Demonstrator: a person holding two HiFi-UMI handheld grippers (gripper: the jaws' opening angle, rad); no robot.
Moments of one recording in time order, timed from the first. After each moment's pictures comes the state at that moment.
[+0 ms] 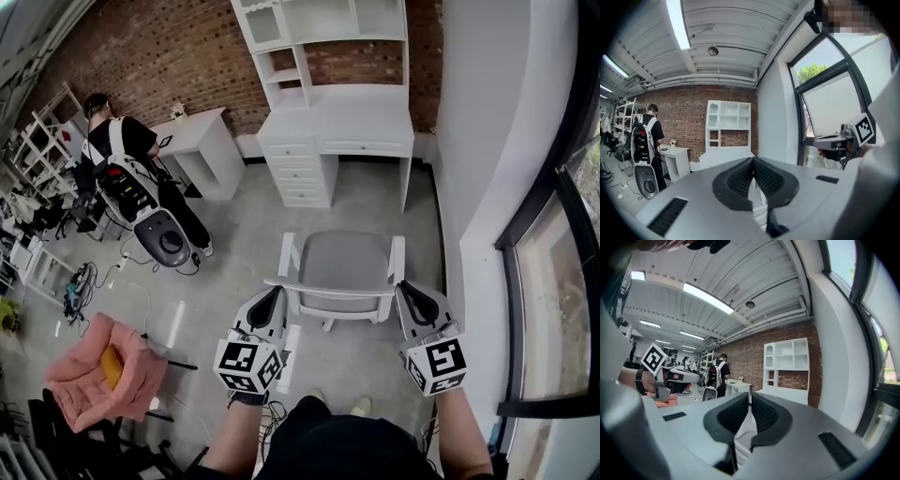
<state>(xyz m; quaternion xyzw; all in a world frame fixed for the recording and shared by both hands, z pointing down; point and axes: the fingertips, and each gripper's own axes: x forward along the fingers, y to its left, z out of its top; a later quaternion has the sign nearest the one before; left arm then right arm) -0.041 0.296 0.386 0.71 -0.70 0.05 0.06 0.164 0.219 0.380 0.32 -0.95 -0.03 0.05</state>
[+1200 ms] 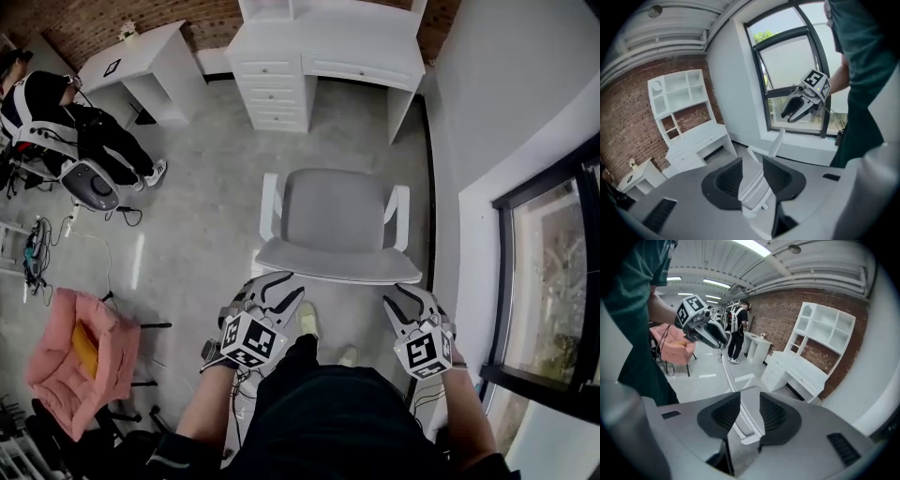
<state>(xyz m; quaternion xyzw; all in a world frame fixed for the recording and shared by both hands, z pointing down) -0.122 0.224 0.585 0.83 -0.46 0.32 0.04 0.060 0.179 0.598 0.19 -0.90 -0.10 0.37</state>
